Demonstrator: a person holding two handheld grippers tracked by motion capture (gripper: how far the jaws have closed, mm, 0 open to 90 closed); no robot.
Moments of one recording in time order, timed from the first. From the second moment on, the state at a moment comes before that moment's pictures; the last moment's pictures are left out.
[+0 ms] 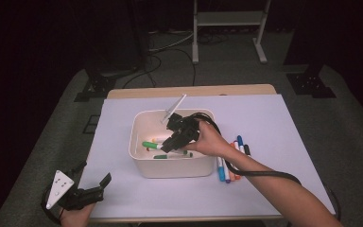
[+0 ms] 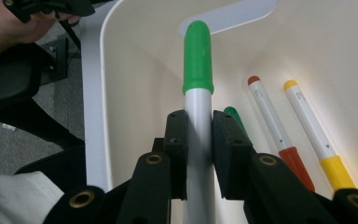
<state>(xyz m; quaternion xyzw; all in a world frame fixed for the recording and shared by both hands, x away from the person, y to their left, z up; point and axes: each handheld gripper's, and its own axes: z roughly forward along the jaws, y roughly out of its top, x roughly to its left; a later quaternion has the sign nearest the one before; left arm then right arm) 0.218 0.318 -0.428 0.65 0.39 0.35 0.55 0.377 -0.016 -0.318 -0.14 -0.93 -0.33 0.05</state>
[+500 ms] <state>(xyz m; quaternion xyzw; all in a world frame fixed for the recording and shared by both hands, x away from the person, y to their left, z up) 0.218 0.319 -0.428 0.65 0.39 0.35 0.55 0.379 0.004 -0.336 -0.12 -0.95 -0.27 0.05</state>
